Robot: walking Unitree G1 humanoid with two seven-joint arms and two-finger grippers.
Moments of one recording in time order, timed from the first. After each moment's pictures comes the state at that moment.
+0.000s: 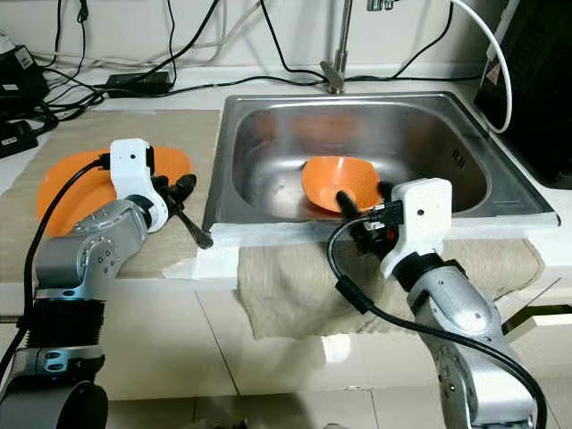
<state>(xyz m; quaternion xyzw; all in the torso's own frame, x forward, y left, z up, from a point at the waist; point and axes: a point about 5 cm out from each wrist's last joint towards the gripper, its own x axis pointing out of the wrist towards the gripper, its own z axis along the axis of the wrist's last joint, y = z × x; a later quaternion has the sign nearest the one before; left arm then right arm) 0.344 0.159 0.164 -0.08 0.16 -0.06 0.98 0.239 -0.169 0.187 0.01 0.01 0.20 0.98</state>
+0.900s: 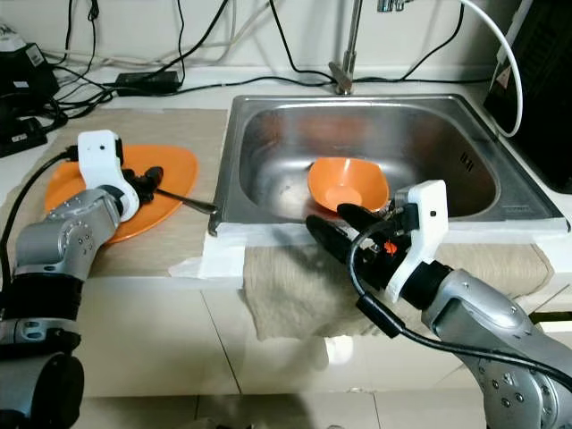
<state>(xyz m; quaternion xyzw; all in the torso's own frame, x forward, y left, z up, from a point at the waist) 0.366 0.213 0.163 -0.05 0.16 0.02 0.99 0.219 -0.167 0.204 0.12 0.07 0.34 0.93</state>
